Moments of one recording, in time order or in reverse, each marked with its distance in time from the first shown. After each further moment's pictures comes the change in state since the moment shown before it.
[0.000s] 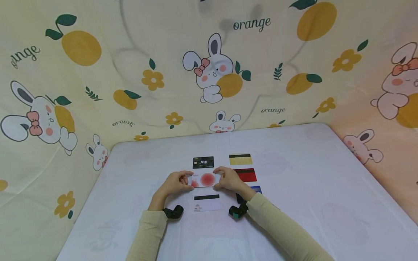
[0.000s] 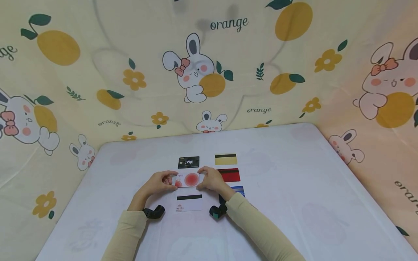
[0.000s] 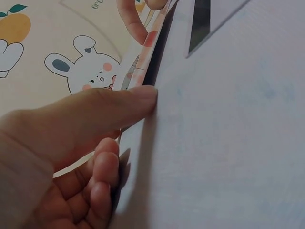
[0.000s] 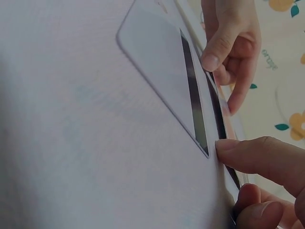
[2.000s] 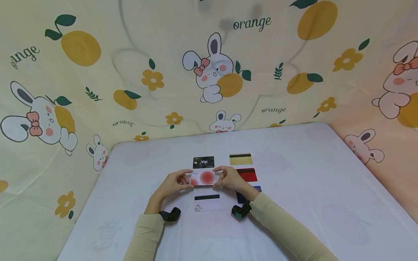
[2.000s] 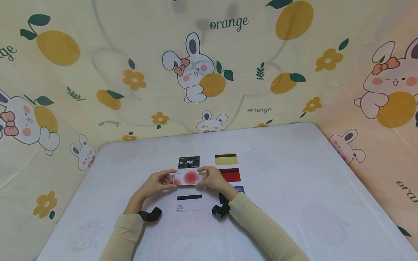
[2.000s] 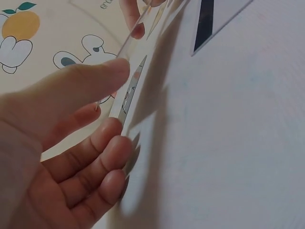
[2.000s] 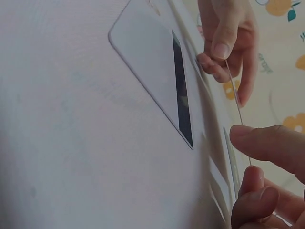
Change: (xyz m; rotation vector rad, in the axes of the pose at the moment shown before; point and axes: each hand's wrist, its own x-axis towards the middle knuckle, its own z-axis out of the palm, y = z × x) left_hand -0.012 -0.002 -0.007 -0.056 0.001 0.143; right_hand 0.002 0.006 -0.007 0.142 -0.066 -0.134
